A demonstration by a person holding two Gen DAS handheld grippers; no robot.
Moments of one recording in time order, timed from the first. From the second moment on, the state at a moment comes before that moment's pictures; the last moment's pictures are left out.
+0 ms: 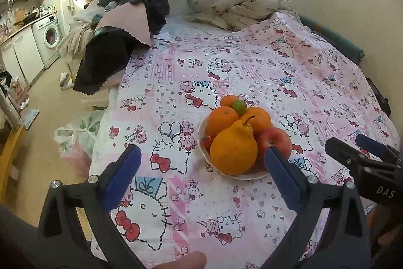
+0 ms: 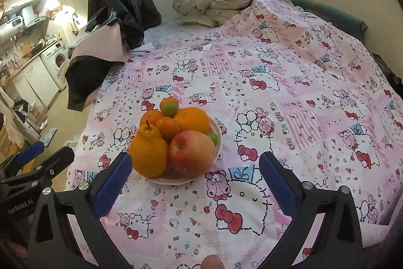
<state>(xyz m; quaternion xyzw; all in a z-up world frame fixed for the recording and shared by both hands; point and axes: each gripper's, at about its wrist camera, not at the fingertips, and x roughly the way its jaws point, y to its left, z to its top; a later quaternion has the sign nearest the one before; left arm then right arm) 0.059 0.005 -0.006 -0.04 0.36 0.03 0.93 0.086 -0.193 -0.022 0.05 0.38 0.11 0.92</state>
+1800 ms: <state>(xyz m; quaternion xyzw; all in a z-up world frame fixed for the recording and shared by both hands) 0.063 0.012 -0.006 -0.06 0.37 0.03 0.93 0.082 -0.184 -0.021 0.03 0.38 0.11 0.92</state>
